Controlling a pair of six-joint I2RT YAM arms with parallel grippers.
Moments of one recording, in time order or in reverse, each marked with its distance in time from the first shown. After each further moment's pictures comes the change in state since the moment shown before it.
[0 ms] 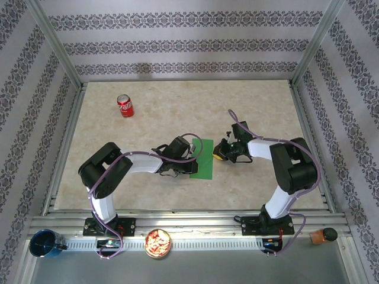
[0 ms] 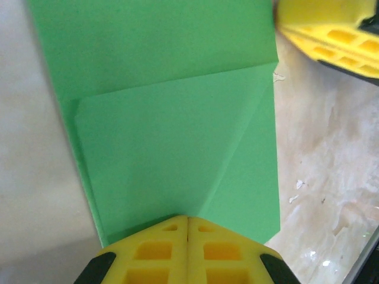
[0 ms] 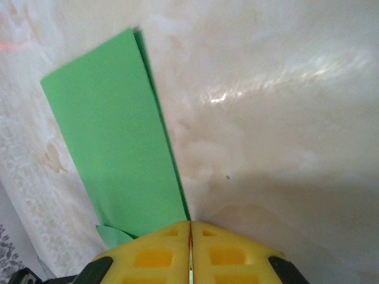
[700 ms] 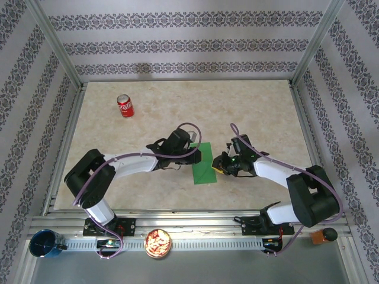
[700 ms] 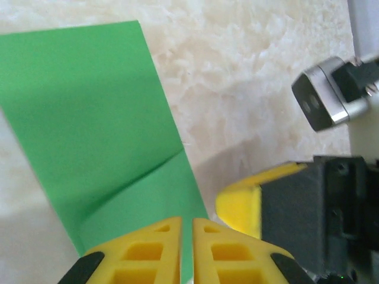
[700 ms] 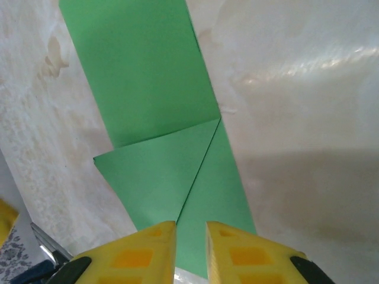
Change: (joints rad) left arm 0.001 -0.133 0.082 -0.068 -0.091 0.010; right arm 0.136 -0.316 -0.225 -0.040 0.038 0.093
